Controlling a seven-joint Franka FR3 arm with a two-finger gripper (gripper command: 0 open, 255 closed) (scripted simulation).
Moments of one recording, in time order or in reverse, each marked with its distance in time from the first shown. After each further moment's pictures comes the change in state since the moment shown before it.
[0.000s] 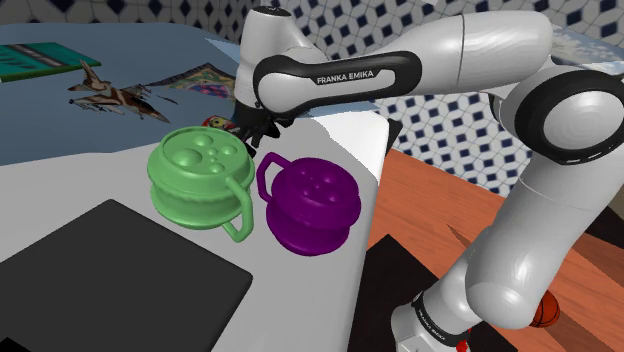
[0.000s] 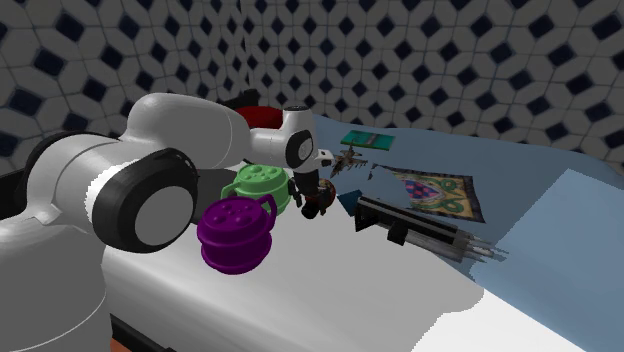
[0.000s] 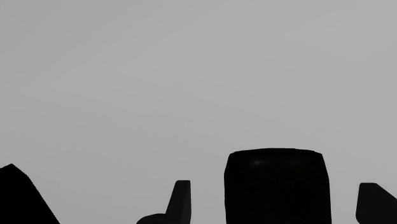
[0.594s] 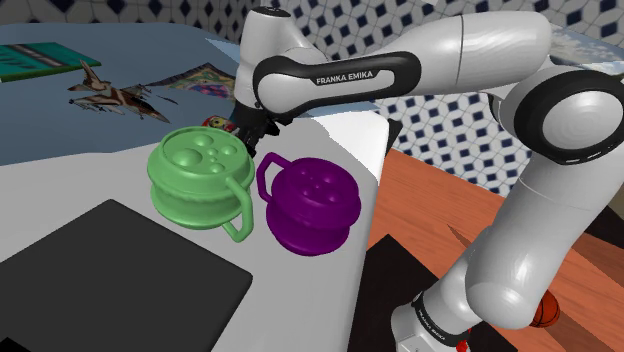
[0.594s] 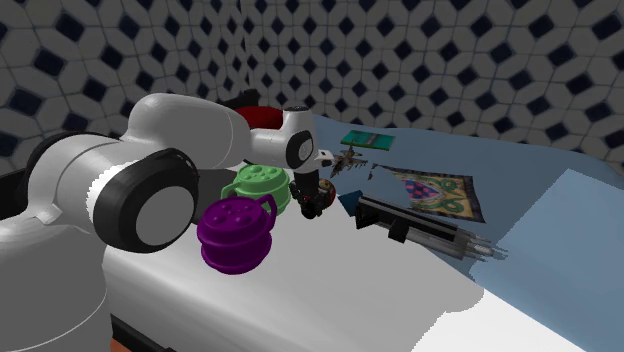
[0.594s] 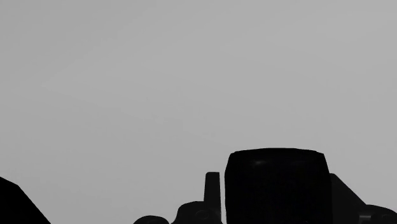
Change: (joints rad) arm 0.000 0.003 0.000 0.000 -0.001 0.003 0.000
